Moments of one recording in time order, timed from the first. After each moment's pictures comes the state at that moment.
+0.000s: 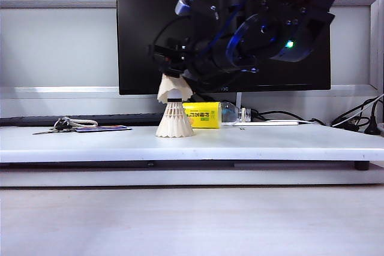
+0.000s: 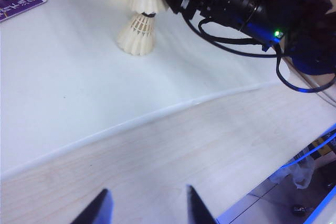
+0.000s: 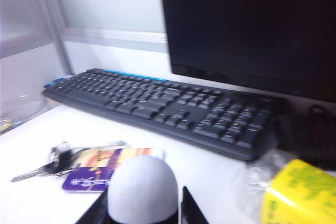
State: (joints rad) left arm 0.00 0.51 0.59 -0.60 0.70 -0.06; right arm 0.61 1.98 1.13 0.87 -0.06 0.10
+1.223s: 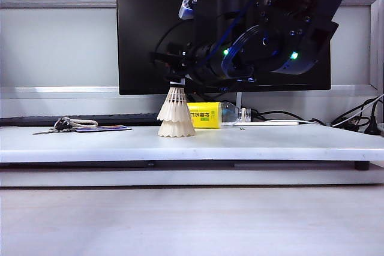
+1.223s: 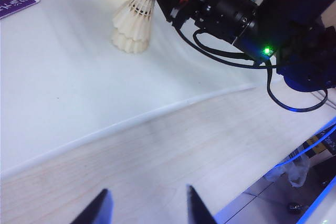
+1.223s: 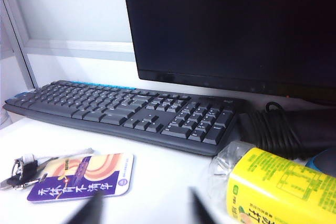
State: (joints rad) left arm 0.00 0.51 0.59 -0.60 0.72 -0.06; right arm 0.64 1.99 1.06 1.01 0.11 0.09
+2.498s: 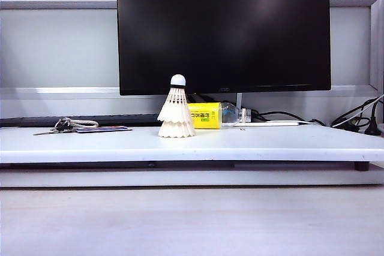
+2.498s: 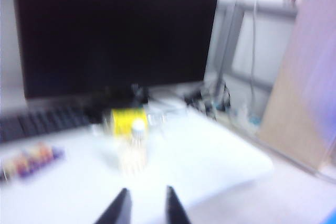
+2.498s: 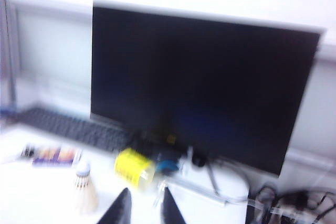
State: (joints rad) left arm 0.00 0.01 0.59 -0.48 0.63 -0.19; right arm 0.32 0.21 0.74 -0.33 -0.09 -0.13
